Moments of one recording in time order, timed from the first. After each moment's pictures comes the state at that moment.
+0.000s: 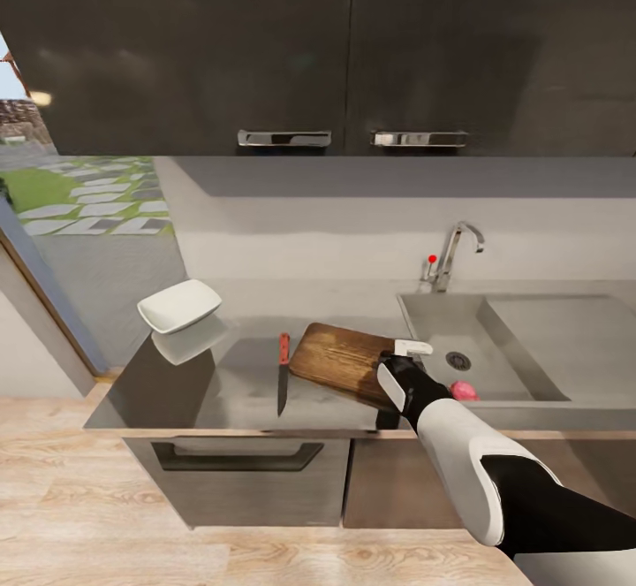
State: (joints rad) left arm 0.00 0.04 0.01 -0.34 0.01 -0.24 0.00; right arm -1.03 0.17 -0.09 -0.29 -0.04 0.32 -0.46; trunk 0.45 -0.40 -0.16
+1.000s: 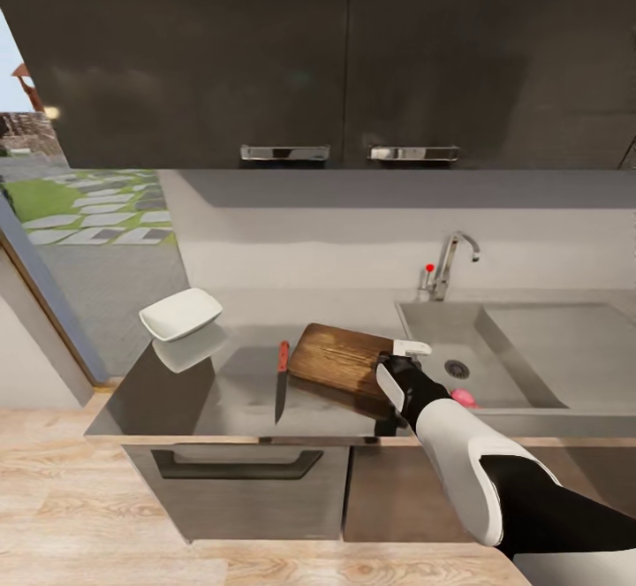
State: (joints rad) left arm 0.00 0.04 0.01 -0.34 0.01 -0.24 0.00; right arm -1.03 0.17 -0.09 -0.29 -0.04 0.32 -0.45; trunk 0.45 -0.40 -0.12
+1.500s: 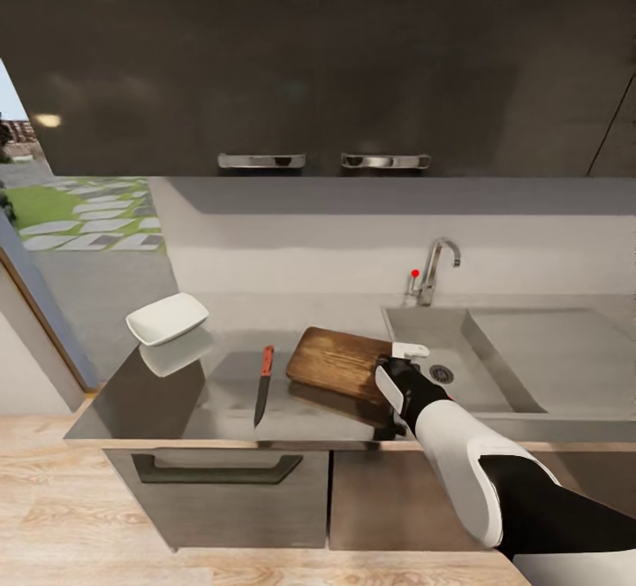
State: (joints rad) left arm 0.00 0.04 0.01 -0.34 0.01 -0.24 0.00; right arm -1.03 0.17 -0.09 -0.27 -0.03 0.33 -0.45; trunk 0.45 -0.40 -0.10
